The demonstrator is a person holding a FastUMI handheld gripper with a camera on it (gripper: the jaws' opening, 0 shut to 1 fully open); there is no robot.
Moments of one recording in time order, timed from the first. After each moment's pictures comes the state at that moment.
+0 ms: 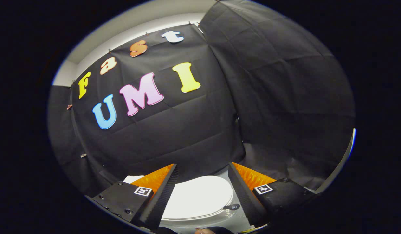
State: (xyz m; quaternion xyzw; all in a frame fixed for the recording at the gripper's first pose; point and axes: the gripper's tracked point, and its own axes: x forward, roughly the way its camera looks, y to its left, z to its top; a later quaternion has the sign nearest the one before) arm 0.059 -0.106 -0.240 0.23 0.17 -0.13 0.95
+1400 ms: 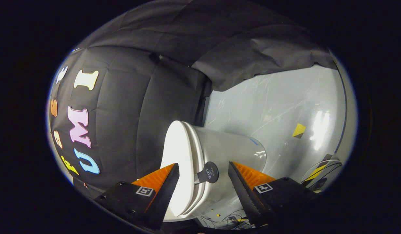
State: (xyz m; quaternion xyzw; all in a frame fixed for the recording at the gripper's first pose) arm 0.026 -0.121 -0.590 0.60 0.32 -0.19 0.71
